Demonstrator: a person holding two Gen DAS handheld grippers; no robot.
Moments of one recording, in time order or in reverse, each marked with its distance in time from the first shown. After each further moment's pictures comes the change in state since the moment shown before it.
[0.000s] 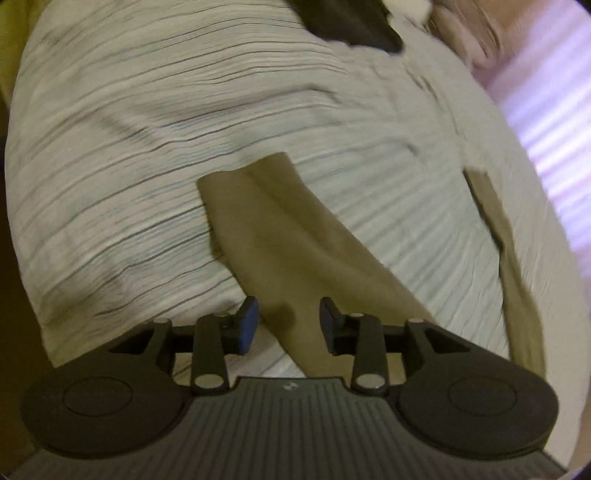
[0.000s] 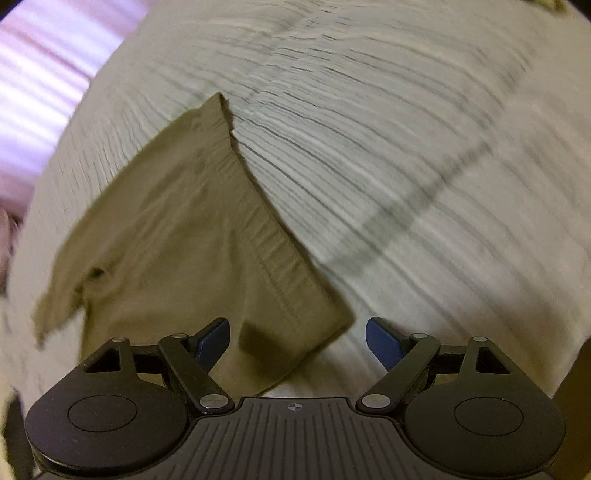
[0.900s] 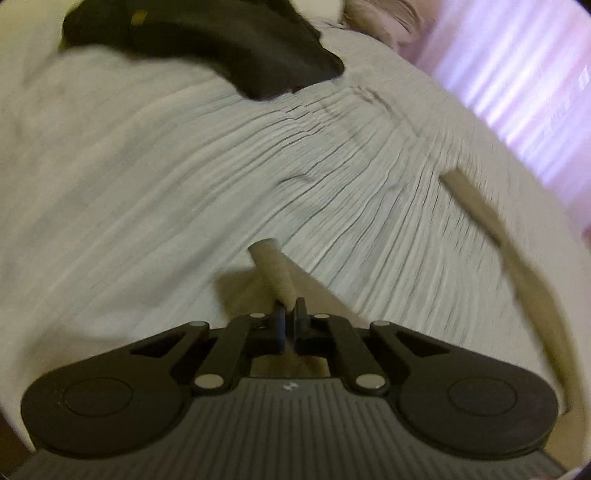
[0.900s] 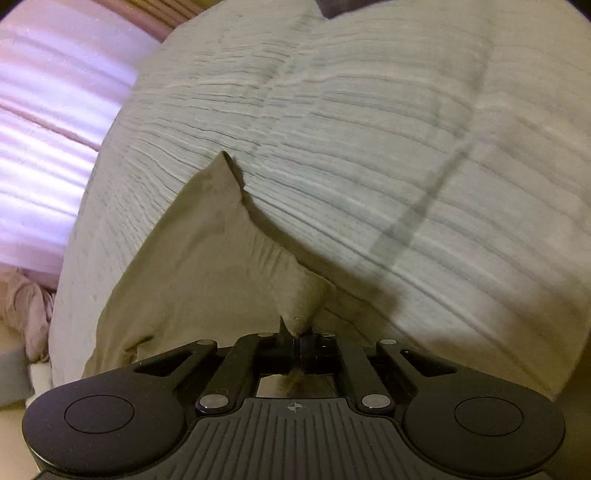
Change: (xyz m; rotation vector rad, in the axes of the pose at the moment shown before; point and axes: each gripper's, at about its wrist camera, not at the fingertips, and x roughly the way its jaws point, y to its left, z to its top) left arm 0.015 0.015 0.082 0.463 -0.046 -0.044; right arm -0.035 -0.003 0.019 0.131 -0.091 0.089
